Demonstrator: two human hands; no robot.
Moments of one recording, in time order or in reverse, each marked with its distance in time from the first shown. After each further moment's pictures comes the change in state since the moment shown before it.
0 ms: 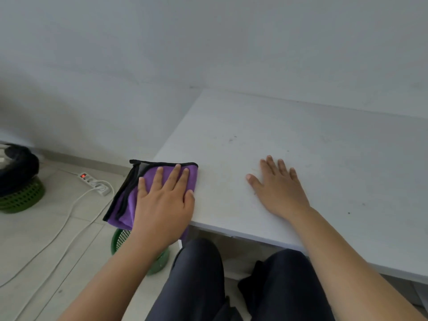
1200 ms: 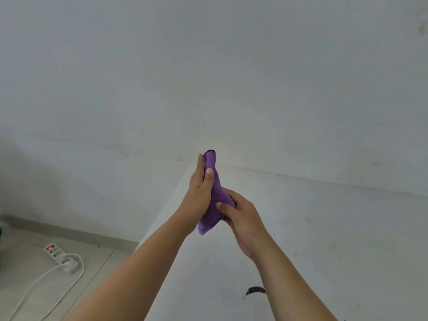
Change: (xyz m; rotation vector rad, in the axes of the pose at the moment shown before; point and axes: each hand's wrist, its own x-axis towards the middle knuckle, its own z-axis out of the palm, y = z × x) left_hand 0.165 0.079 -0.088 -1.332 0.011 0.143; right_hand 0.058 -0.058 -0.091 1.482 0.049 -0.319
